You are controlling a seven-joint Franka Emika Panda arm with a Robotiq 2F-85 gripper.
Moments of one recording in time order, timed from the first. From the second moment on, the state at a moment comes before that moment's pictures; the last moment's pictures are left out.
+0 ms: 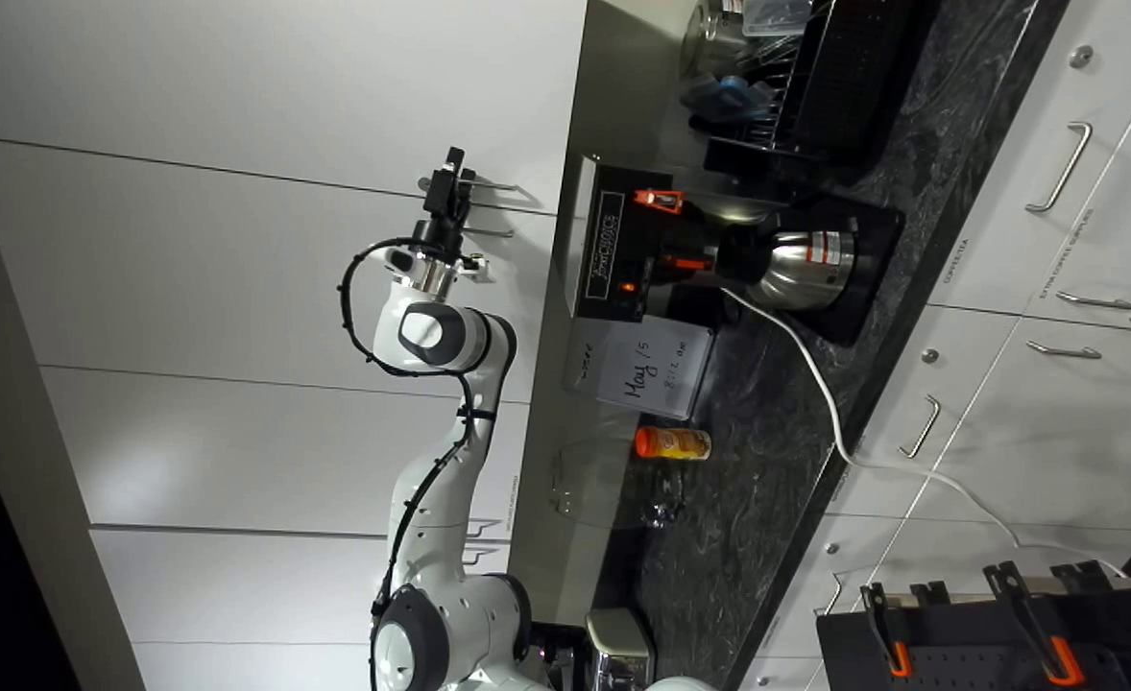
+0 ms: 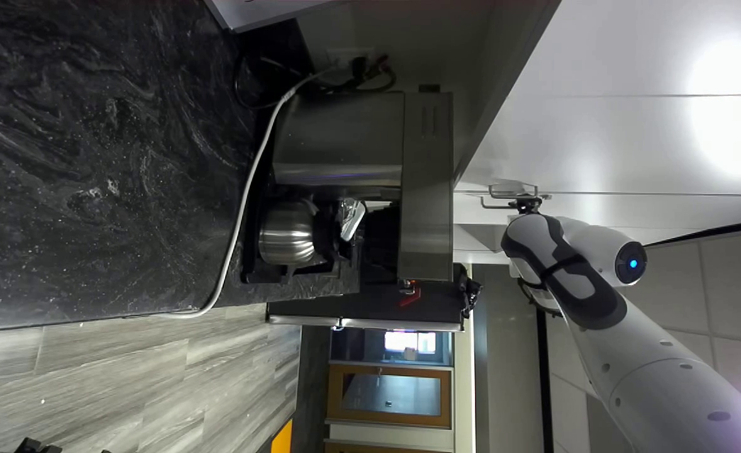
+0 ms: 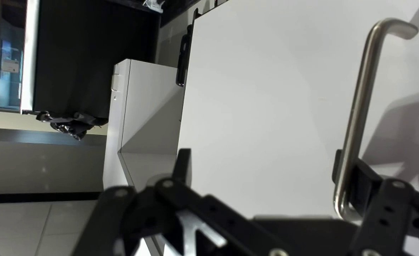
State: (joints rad) arm -2.01 -0.78 1.56 -1.60 0.18 2.90 0.45
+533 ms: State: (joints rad) arm -1.96 -0.80 1.51 -1.66 0.23 2.91 0.52
